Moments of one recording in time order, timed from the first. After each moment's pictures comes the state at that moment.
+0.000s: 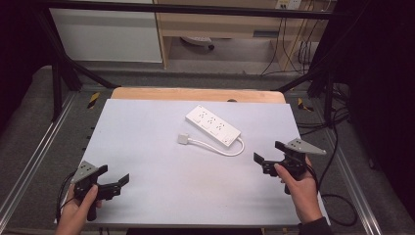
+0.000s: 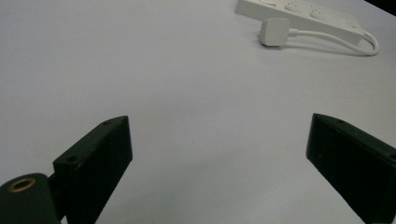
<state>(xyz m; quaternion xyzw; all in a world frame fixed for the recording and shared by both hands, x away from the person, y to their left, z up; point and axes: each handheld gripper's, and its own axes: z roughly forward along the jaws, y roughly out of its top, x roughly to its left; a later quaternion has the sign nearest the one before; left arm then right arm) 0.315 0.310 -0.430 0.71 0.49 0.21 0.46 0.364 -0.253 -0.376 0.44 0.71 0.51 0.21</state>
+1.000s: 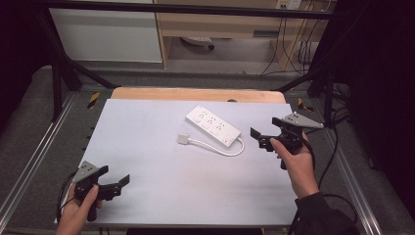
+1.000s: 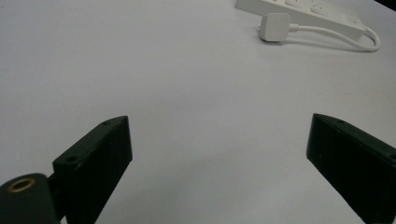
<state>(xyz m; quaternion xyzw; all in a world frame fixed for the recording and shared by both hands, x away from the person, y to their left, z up) 0.315 0.309 -0.432 0.71 0.50 0.21 0.45 0.412 -0.240 -0.331 0.43 0.70 0.52 0.24</state>
